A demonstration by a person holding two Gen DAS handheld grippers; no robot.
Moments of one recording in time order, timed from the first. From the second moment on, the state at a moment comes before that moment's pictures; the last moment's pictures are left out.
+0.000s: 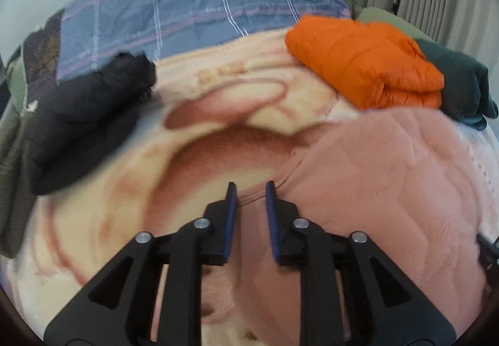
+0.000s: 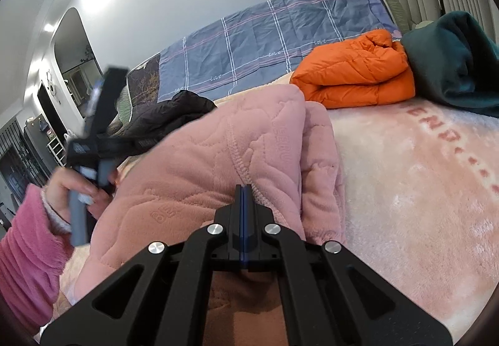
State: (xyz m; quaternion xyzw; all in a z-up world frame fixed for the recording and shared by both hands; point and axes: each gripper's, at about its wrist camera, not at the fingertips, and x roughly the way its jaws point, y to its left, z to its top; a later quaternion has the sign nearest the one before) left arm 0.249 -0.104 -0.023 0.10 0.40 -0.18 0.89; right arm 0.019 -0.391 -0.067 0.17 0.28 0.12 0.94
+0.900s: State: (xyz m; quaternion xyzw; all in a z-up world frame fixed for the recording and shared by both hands) left arm 0.232 -0.261 -0.037 0.29 0.39 -0.25 0.84; right arm 0.016 -0.389 -0.071 0.17 0.28 0.10 0.94
